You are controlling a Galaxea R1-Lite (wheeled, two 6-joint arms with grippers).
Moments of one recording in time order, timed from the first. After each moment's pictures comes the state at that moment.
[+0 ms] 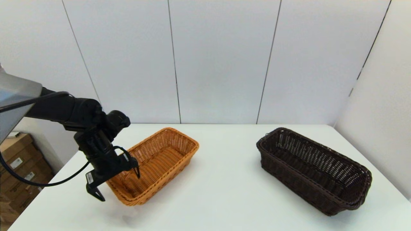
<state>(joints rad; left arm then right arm) -0.15 2.08 -1.35 0.82 -0.12 -0.89 0.00 0.00 0.00 -0.01 -0.02 0.01</state>
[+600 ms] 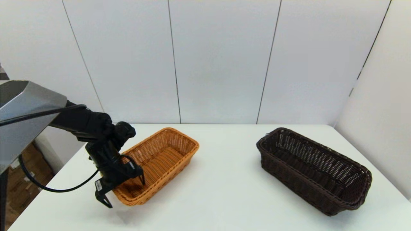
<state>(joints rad) -0.15 2.18 -1.30 0.71 -0.16 -0.88 0.00 0.00 0.00 -0.01 -0.02 0.01</state>
